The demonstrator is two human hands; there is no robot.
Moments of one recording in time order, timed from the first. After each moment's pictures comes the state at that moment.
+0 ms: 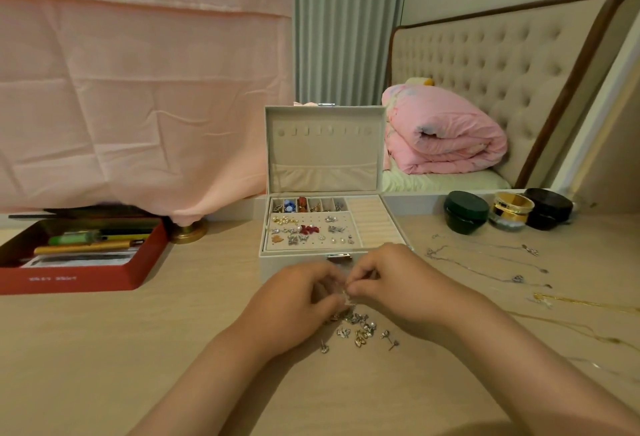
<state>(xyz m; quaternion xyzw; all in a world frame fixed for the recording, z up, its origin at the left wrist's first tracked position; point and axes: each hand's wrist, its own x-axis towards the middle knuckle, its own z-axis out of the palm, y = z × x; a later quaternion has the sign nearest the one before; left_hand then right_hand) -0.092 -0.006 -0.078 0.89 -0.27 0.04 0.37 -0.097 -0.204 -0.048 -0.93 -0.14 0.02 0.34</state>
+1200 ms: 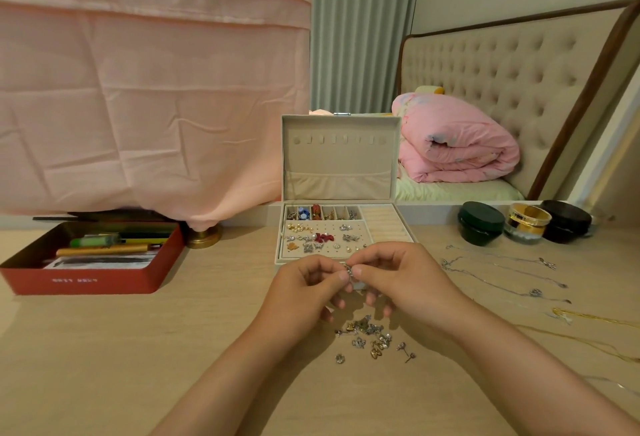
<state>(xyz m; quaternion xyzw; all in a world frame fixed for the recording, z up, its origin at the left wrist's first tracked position) -0.093 -0.008 -0.071 0.71 -0.12 -0.03 0.69 -0.109 -0.180 -0.034 -0.79 -0.05 0.01 0.61</state>
